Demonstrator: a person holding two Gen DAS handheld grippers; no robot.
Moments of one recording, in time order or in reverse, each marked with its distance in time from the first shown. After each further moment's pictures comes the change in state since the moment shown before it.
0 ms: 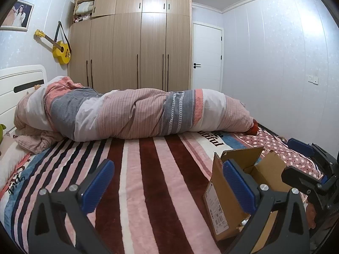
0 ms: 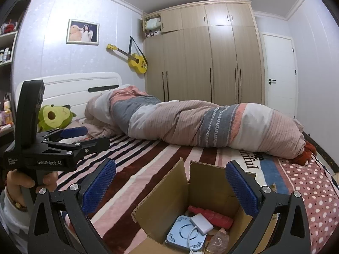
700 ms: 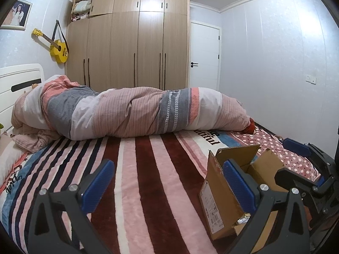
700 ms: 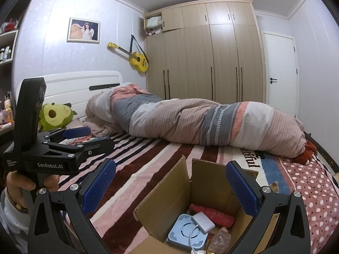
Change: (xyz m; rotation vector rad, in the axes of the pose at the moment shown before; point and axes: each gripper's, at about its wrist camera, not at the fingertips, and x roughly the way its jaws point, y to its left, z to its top) left arm 0.003 -0.009 -0.002 0.000 0.005 -0.014; right arm -0.001 0.013 -0.007 -0.001 0.009 0.003
